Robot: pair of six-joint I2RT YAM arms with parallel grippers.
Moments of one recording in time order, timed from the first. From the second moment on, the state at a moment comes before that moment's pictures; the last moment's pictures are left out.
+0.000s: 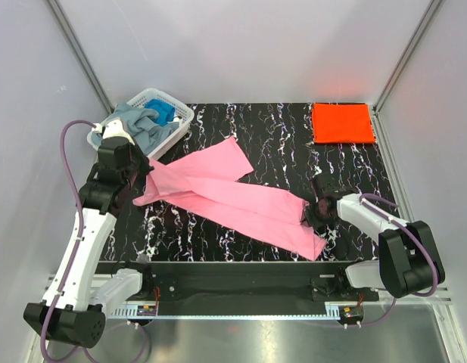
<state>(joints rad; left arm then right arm) -0.17 0.96 1.09 -0.63 -0.20 -0.44 0.29 1.33 0.65 -0.65 0.04 1.56</state>
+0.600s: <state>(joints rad) -0.17 0.91 1.50 -0.73 -0.19 -0.51 0.30 0.95 1.27 -0.87 0.17 1.11</state>
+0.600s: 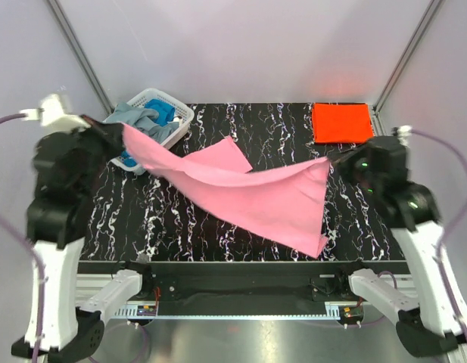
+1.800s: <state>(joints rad) -0.17 1.79 2.39 -0.42 -0.10 -0.64 -0.26 2.01 2.63 -0.75 -0.24 0.87</state>
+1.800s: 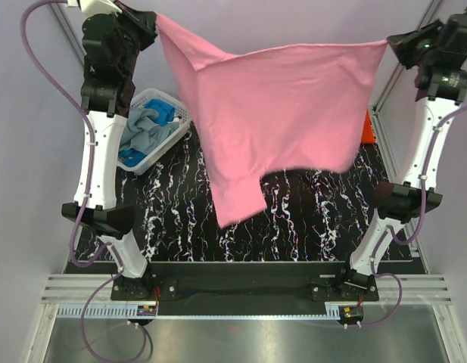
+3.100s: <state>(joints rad) -0.30 0.63 0.67 -0.64 -0.34 -0.79 -0.44 1.17 0.70 -0.75 -0.41 0.65</state>
